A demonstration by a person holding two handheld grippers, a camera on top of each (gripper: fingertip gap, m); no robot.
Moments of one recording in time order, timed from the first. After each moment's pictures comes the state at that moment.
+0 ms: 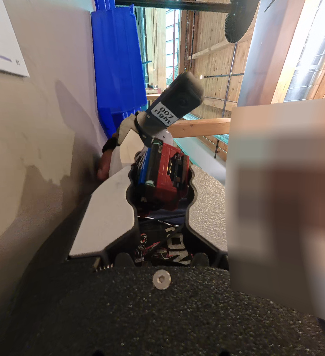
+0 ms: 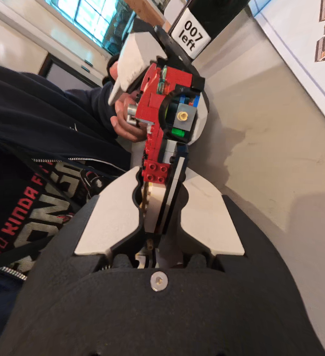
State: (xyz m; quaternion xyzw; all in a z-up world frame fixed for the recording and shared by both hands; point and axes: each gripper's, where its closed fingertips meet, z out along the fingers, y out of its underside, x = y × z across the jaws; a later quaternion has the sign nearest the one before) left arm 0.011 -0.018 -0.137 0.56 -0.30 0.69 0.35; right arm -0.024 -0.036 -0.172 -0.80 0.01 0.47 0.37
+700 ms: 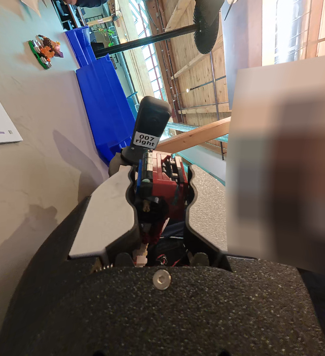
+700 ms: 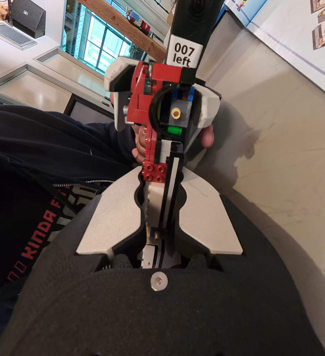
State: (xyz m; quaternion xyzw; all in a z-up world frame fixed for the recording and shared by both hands) left arm 0.027 -0.015 -0.129 0.51 -0.32 0.76 0.24; right arm -0.026 -0.028 -0.169 -0.76 0.08 0.51 0.38
